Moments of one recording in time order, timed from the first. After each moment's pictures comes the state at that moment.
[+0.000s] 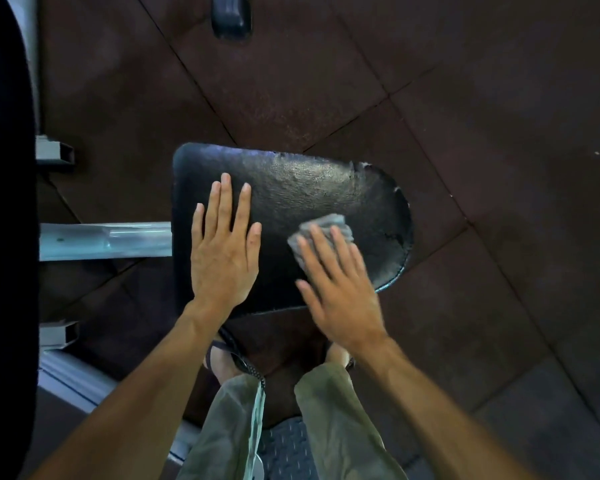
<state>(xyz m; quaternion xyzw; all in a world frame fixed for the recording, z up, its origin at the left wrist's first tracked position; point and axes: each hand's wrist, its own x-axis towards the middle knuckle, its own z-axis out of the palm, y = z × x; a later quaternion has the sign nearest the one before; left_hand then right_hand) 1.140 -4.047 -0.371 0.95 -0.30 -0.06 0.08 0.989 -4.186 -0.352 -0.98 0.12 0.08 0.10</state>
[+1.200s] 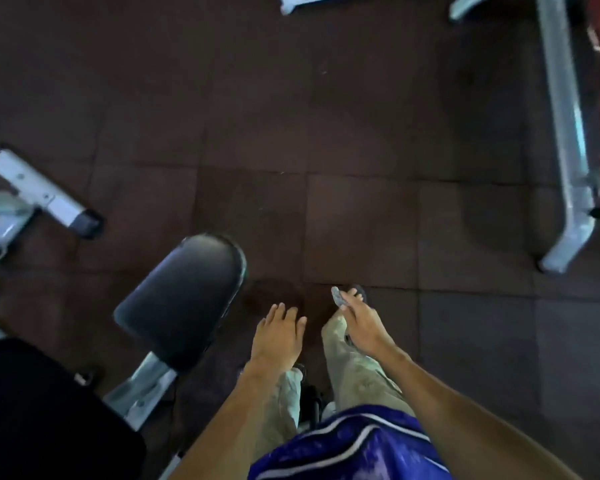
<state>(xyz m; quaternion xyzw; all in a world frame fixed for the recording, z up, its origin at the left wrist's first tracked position) 0.903 -4.116 -0.110 0.67 -0.60 -0.41 -0.17 0.717 -4.148 -0.118 -0.51 0.66 0.00 0.55</state>
